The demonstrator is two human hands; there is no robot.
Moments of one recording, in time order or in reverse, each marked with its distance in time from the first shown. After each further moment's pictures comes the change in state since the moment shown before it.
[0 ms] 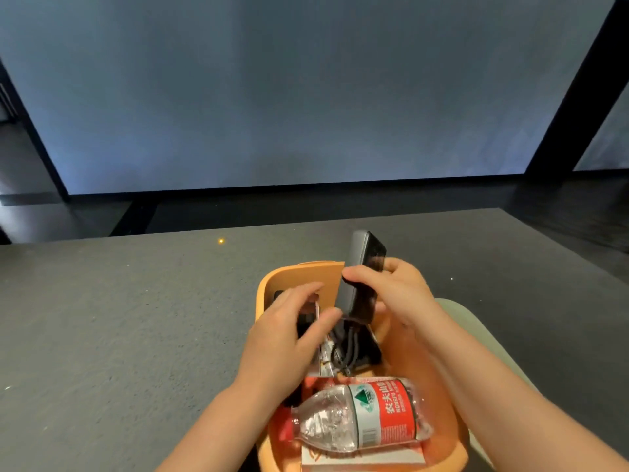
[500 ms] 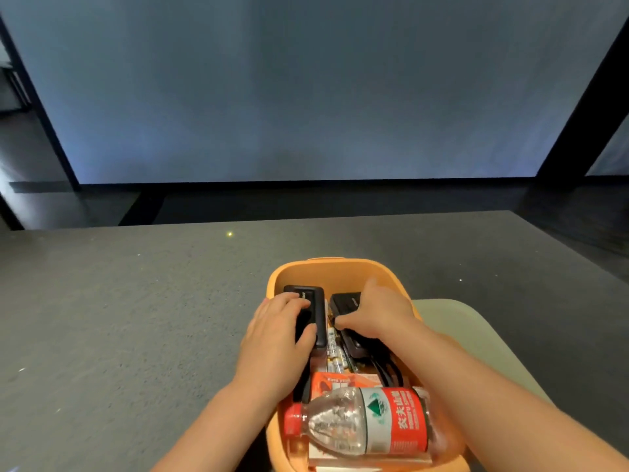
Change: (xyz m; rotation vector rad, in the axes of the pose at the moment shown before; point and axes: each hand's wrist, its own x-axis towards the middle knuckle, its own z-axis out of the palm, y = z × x) left_hand -0.005 -0.027 -0.001 0.293 -0.062 -0.117; right_hand 0.023 0.032 0.037 -1.147 -0.096 -0.022
